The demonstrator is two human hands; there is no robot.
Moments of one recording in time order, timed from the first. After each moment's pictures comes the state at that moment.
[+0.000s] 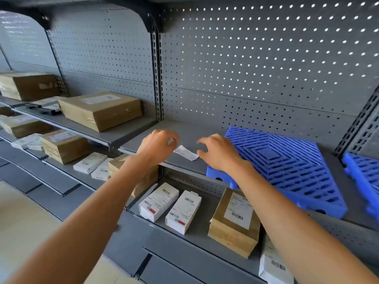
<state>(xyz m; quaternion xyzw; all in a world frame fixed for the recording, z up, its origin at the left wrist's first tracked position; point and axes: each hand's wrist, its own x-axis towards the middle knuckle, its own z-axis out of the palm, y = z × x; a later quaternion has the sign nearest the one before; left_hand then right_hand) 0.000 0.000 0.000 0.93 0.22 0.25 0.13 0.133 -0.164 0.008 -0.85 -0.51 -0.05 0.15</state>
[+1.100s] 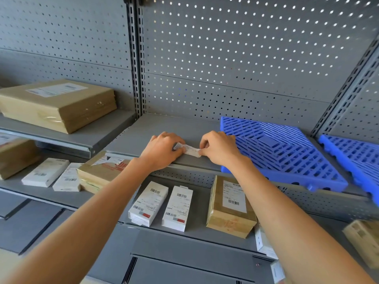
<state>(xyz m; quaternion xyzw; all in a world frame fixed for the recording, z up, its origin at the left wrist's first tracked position) 0.028 0.066 -0.054 0.97 0.04 0.20 0.16 0.113 -0.121 -0.007 -0.92 -0.35 -0.06 0.15</state>
